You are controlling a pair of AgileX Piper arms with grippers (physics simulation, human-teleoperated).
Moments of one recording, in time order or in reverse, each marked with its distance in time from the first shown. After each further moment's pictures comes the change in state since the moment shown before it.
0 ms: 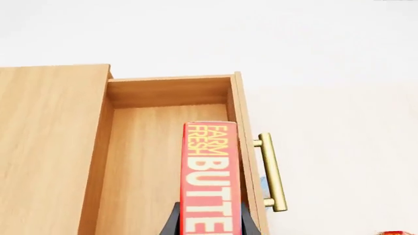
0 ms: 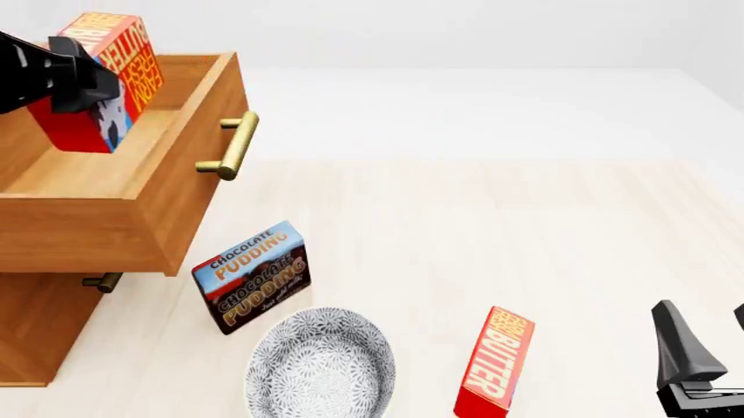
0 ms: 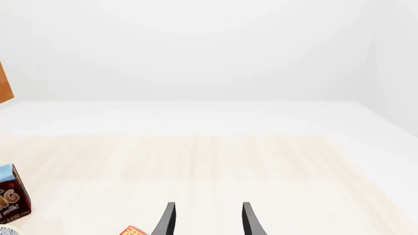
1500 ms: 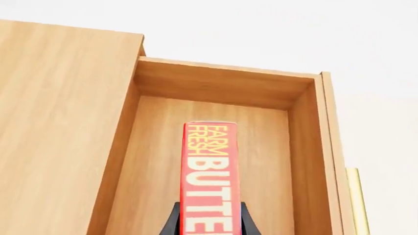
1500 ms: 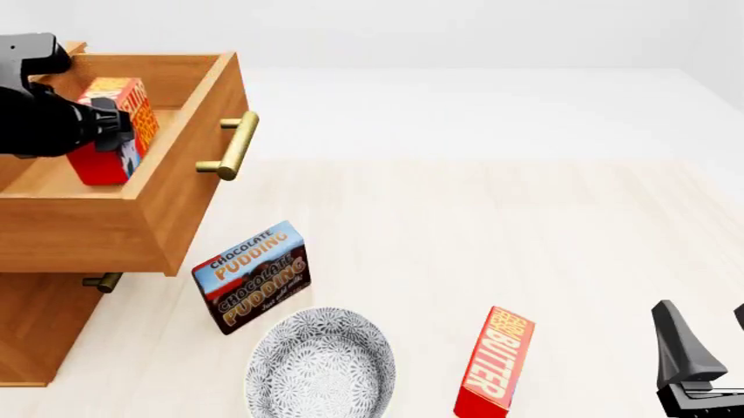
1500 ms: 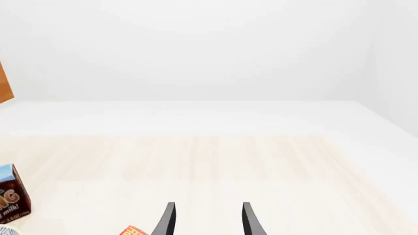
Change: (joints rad) left arm 0.152 0.204 0.160 -0.282 -0.022; right arm 0.000 0.000 0.000 0.000 0.000
